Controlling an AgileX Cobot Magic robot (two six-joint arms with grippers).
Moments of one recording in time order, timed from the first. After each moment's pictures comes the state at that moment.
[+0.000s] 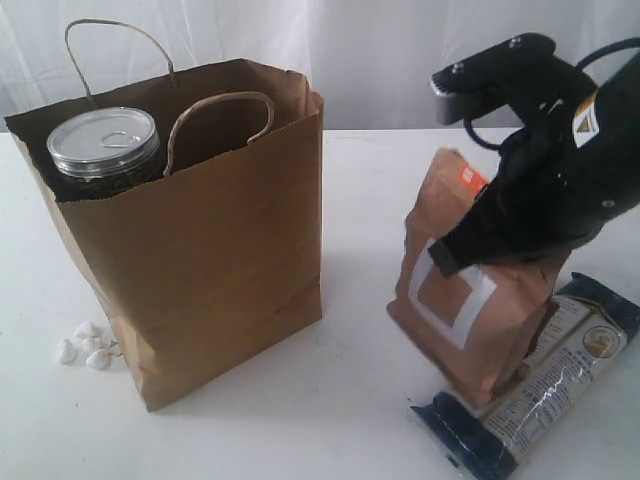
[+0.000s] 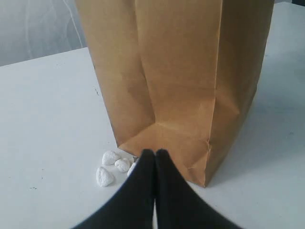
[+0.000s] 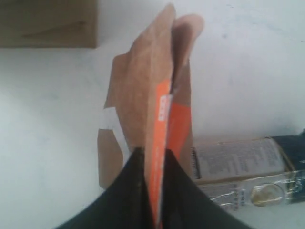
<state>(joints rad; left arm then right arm) -0.47 0.01 0.02 0.08 0.26 -0.02 0.54 1.25 -1.06 -0.05 0.94 -0.05</state>
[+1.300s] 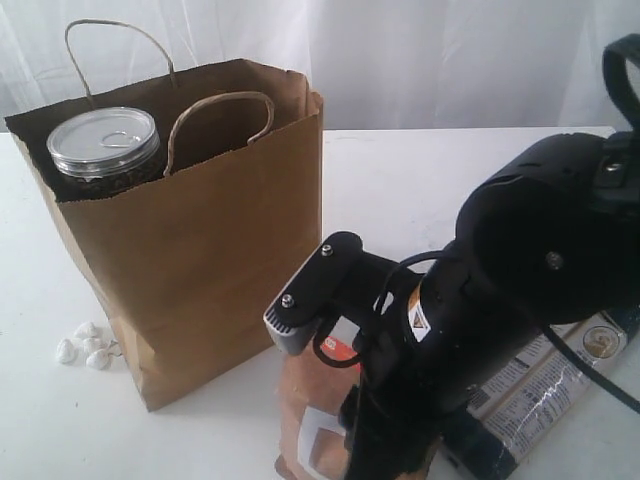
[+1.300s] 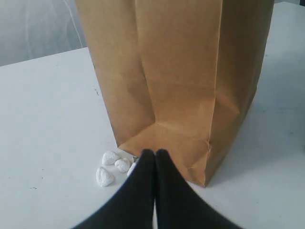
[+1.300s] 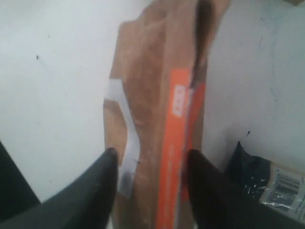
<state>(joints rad) -0.47 0.01 0.02 0.08 0.26 -0.02 0.87 1.41 -0.92 0.10 0.85 -0.23</state>
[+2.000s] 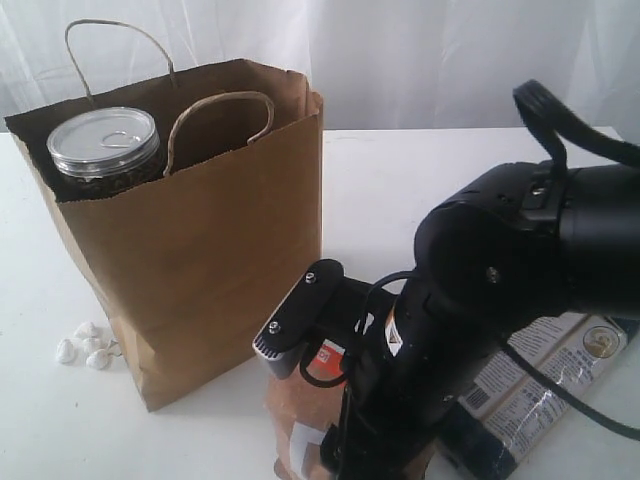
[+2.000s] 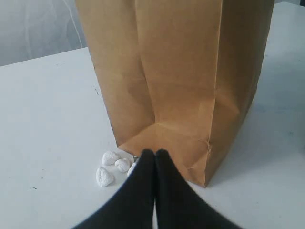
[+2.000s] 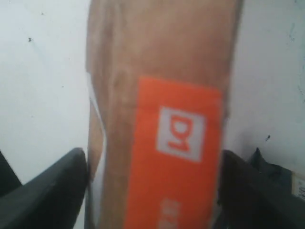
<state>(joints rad) -0.47 0.01 0.02 0.08 0.26 -0.02 0.87 1.51 -0.92 0.12 0.83 -0.28</state>
